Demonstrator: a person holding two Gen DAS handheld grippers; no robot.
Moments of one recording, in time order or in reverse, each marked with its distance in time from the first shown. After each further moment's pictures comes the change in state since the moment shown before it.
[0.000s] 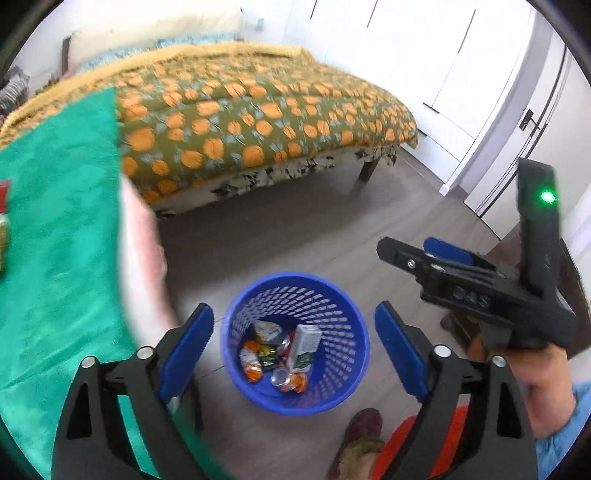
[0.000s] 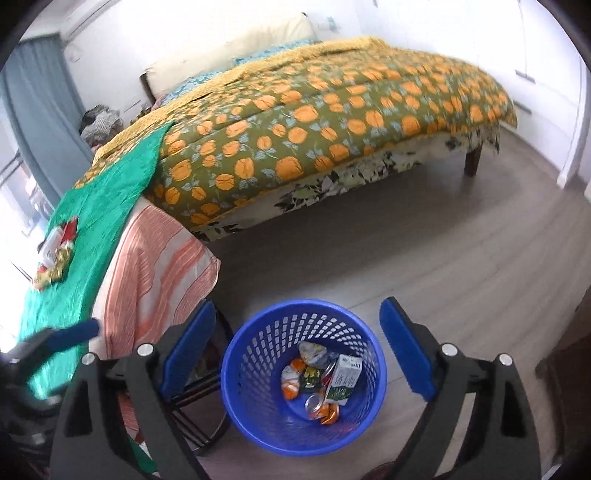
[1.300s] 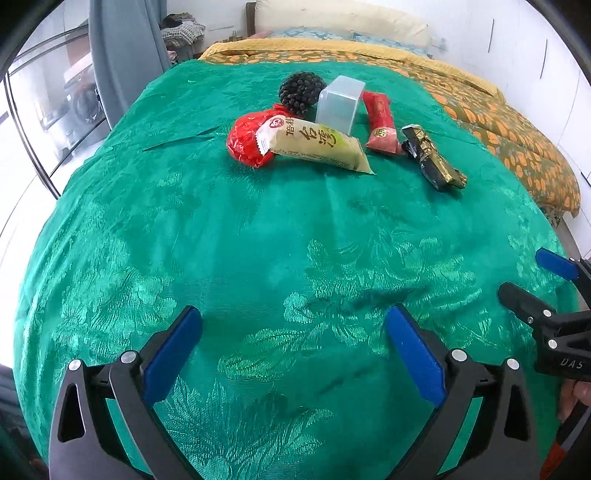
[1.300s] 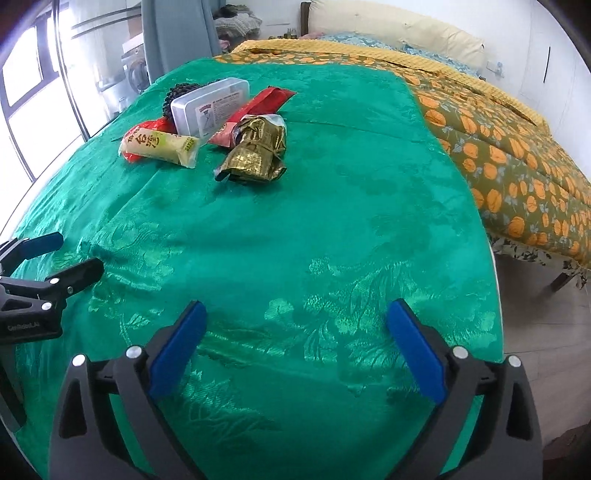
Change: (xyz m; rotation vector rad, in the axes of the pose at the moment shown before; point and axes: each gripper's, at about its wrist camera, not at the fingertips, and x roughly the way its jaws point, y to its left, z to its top) left arm -0.132 0.317 -0.105 -0.354 0.007 0.522; right arm 0.075 0.340 -0.053 -0.512 0.126 0.144
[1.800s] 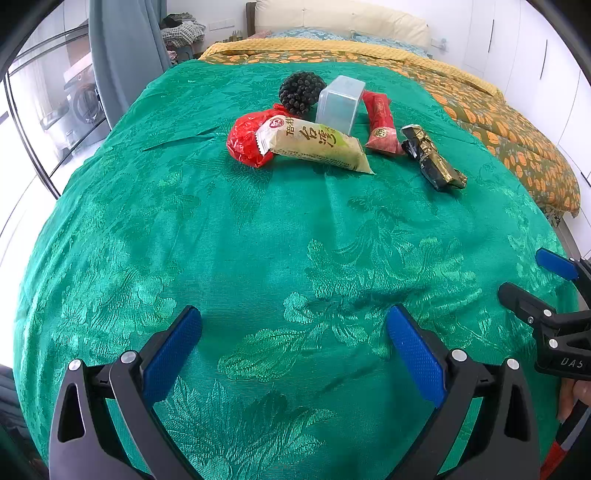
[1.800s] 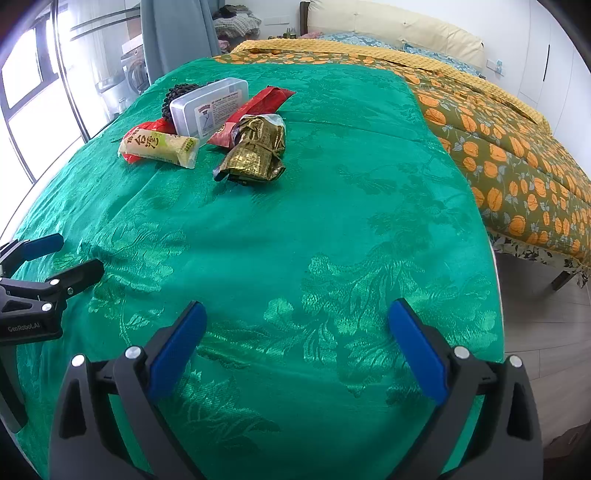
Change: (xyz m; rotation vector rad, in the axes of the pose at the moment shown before) left arm 0.000 0.000 0.000 0.000 0.000 0.000; right arm 0.001 0.000 0.000 0.004 0.001 0.005
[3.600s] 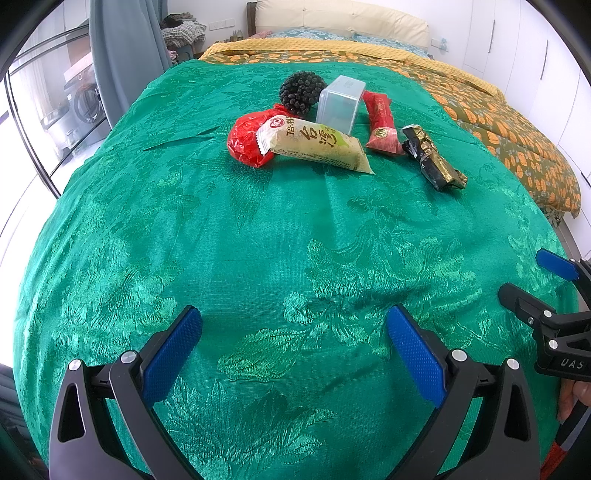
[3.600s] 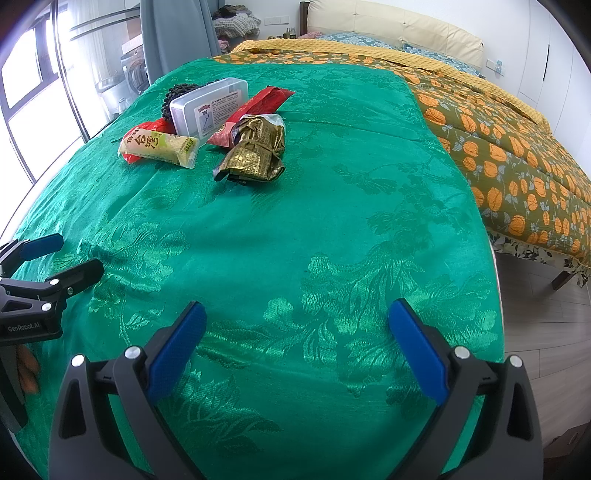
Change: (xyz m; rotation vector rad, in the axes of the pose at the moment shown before) left arm 0.000 0.000 0.000 -0.002 0.000 0.004; right arm 0.000 0.000 -0.001 0.003 0.000 0.001
